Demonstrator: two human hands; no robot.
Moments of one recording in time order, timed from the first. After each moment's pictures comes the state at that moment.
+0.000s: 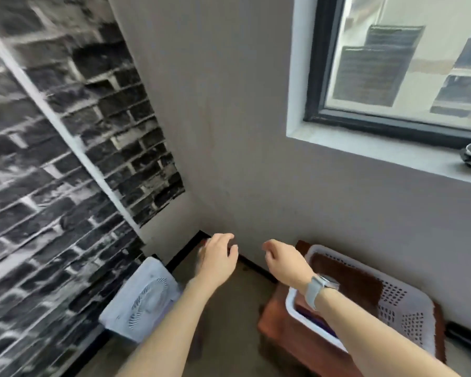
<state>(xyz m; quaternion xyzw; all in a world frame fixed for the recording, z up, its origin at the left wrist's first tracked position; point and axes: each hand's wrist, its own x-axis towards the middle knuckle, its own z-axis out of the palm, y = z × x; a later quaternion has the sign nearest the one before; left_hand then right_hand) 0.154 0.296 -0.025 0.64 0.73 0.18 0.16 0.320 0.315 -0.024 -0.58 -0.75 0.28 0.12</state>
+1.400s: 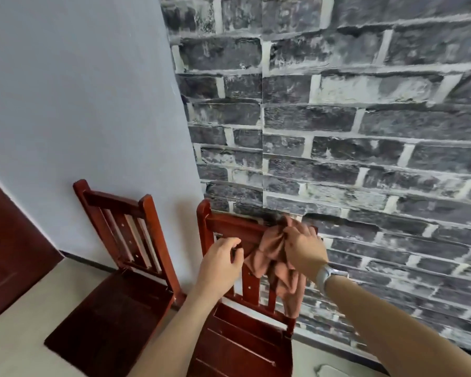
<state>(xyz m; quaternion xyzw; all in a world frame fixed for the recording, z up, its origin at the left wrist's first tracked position) -0.576 -0.452 0.043 0.12 0.93 0.33 -0.07 -0.596 -0.254 0.029 -0.05 -0.98 0.17 0.04</state>
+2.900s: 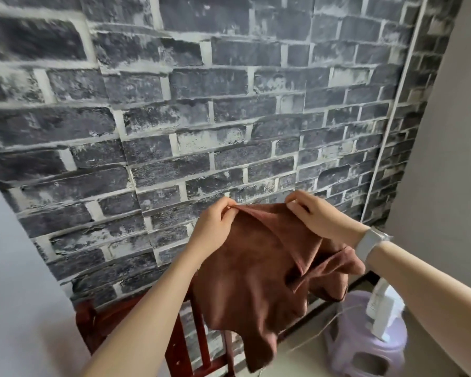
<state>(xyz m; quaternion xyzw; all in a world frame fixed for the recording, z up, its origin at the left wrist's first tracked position) -0.632 -0.347 0.173 0.53 0.71 0.46 0.04 -0.445 -0.218 0.197 -0.24 -0.92 0.20 0.24</state>
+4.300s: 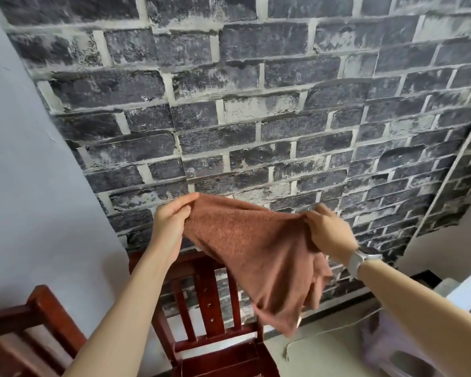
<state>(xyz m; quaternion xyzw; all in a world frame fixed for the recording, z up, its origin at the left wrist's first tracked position) -0.688 -0.450 0.144 0.20 0.64 0.73 0.16 -0.505 -0.223 0.095 -0.29 -0.93 0.07 0.22</state>
